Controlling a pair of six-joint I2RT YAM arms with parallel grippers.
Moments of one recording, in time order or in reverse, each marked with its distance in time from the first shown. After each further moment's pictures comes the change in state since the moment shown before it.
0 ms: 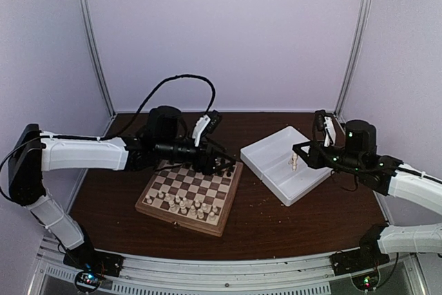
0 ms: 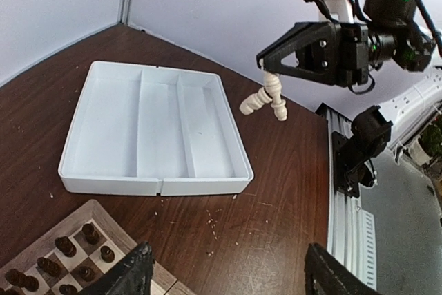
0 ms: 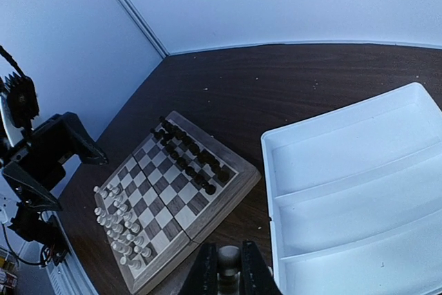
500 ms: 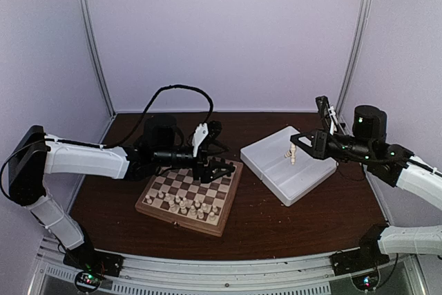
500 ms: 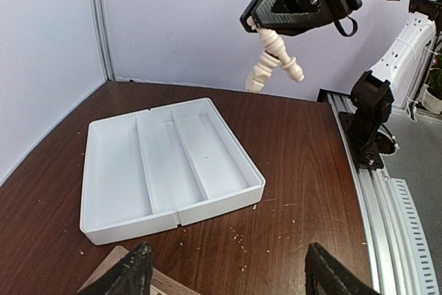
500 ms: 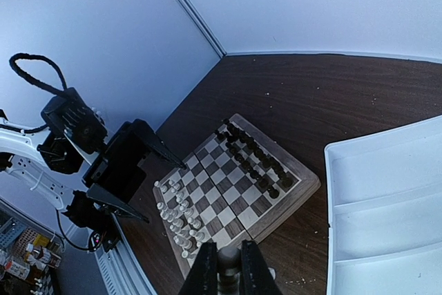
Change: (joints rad) left arm -0.006 0.001 -0.116 0.227 0.041 0.284; right arm 0.000 -0.028 0.140 -0.097 -0.199 0.035
